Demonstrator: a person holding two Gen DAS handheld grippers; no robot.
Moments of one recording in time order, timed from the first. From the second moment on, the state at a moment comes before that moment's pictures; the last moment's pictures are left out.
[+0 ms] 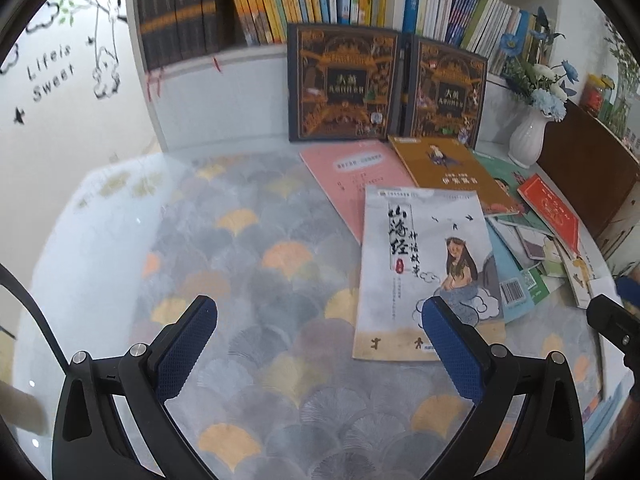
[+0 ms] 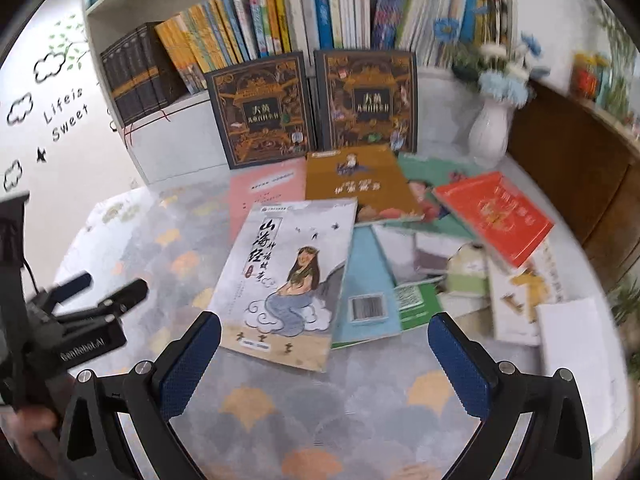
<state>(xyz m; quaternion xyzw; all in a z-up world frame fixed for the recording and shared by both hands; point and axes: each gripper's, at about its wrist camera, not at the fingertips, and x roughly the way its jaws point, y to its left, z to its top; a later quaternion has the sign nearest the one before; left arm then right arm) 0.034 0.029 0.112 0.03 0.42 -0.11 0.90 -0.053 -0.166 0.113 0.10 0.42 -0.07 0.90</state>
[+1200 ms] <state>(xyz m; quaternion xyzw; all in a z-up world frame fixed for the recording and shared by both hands) 0.069 0.006 0.104 0.02 0.45 -0.17 0.88 -0.007 -0.169 0.095 0.04 0.45 -0.11 0.89</state>
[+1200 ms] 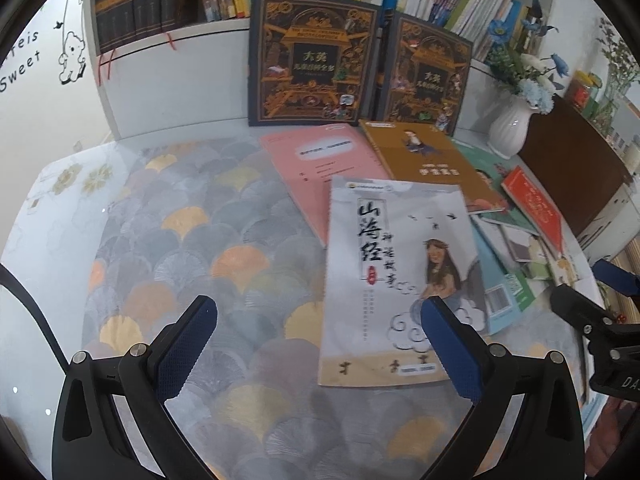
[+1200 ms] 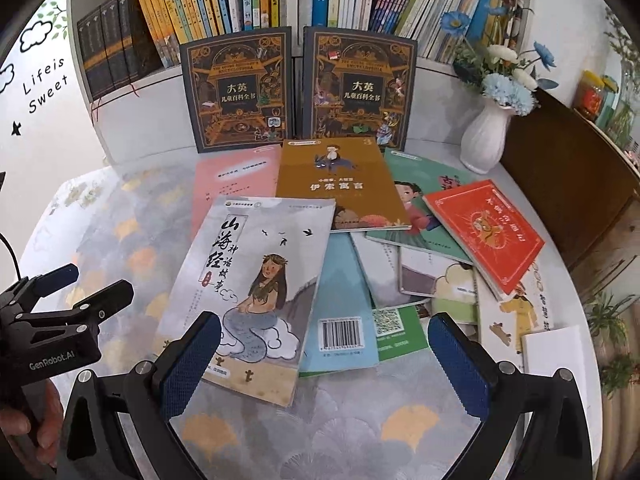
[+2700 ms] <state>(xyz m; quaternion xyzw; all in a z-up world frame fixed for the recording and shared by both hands) 0.099 0.002 0.040 0.00 0.52 -0.21 0.83 0.030 -0.171 0.028 0.06 0.52 -0.08 0.85</state>
